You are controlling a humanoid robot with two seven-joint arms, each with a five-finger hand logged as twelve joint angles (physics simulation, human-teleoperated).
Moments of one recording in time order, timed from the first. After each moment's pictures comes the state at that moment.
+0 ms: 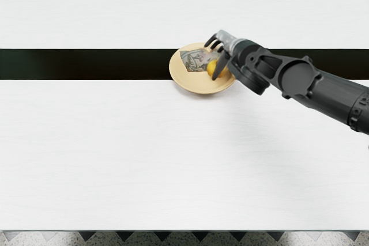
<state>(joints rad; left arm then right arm) 0.00 0.00 -0.15 -0.35 -0.03 0.06 0.04 1.29 -0.06 0.04 0.71 -0.73 -0.18 -0.43</state>
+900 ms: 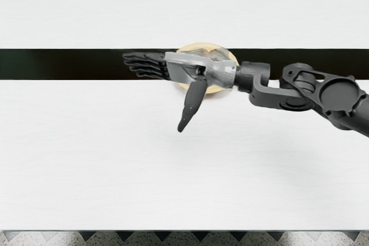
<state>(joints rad) 0.00 0.00 -0.15 -0.35 -0.03 0.06 0.04 1.10 -0.28 0.22 0.94 -0.74 0.61 0.57</state>
